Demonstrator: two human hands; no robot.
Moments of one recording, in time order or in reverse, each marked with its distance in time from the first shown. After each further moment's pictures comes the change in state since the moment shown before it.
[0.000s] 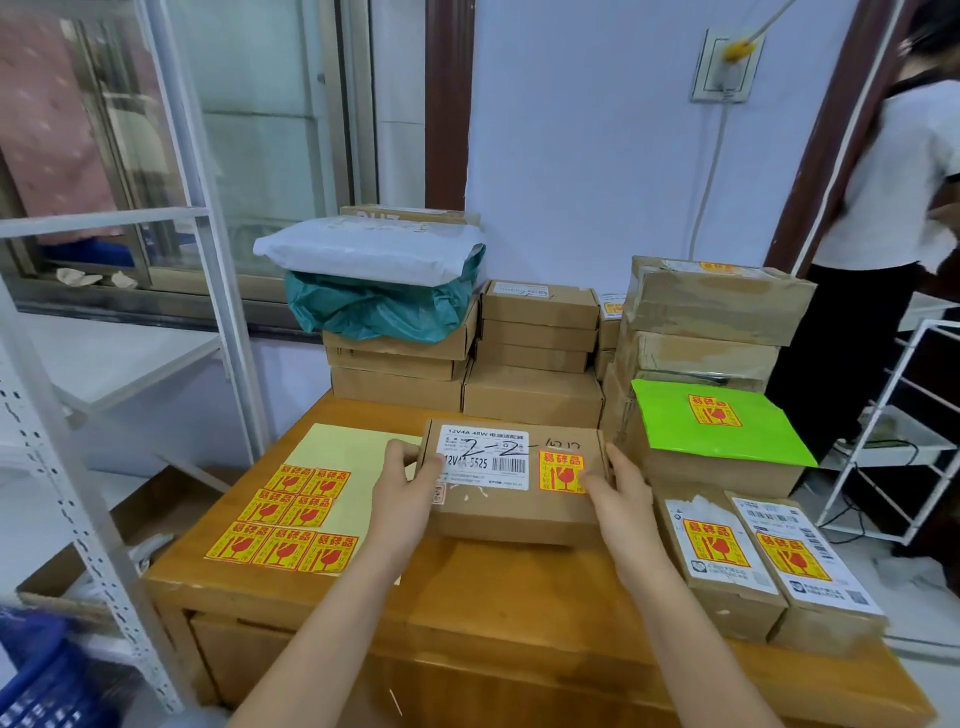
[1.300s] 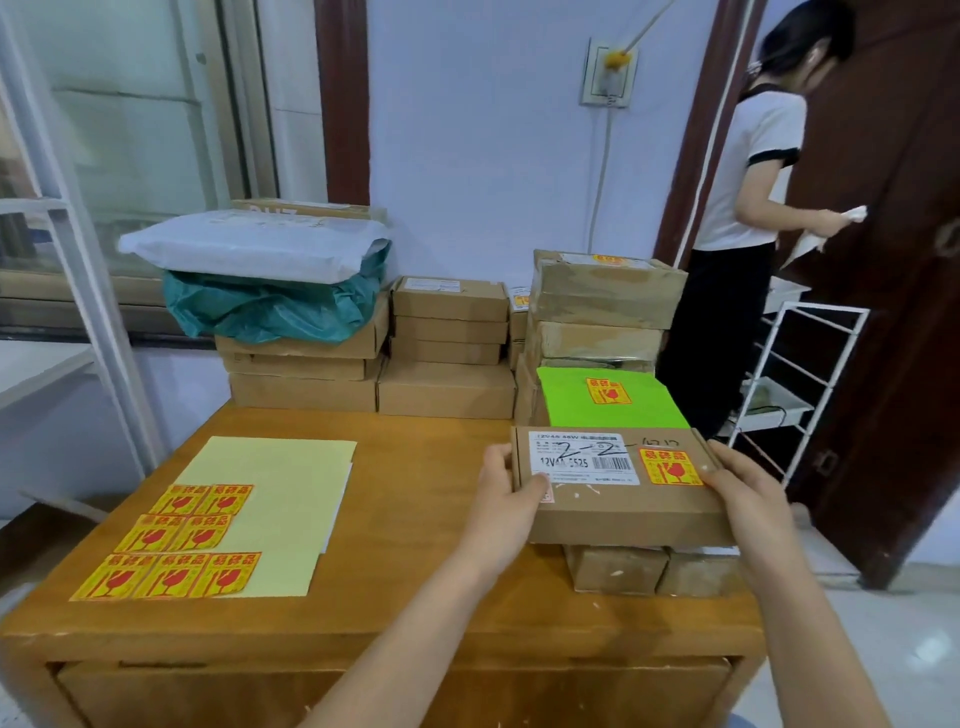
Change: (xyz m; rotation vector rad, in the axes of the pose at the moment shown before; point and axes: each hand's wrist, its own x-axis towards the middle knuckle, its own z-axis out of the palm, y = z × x) left_hand -0.064 0.035 0.130 -0.108 -0.487 0.042; right_hand -0.022 0.008 -0.170 0.087 0.334 0.016
